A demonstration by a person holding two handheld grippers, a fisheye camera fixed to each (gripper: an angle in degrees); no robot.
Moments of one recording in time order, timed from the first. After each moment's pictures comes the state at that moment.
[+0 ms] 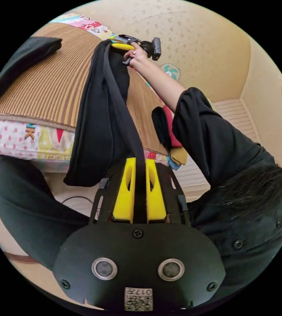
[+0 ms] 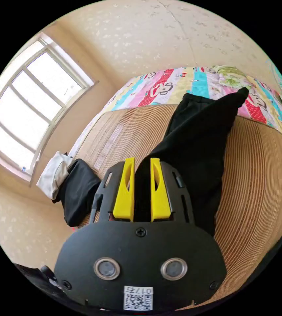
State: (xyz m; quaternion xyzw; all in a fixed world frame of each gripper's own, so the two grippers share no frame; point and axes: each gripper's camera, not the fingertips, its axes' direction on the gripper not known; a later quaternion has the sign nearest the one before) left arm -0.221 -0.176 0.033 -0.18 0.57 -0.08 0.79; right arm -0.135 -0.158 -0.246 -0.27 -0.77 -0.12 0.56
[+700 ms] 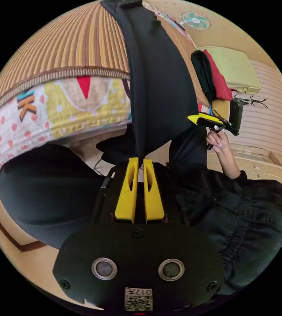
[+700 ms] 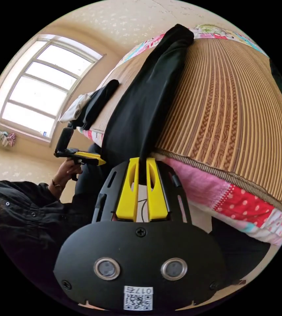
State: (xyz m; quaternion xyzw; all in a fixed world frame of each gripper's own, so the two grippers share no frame) left arm -0.121 -0.145 0.153 -0.38 0.47 0.09 0.79; right arm 0.214 0.202 -0.280 -0.37 -0.78 -0.16 0.49
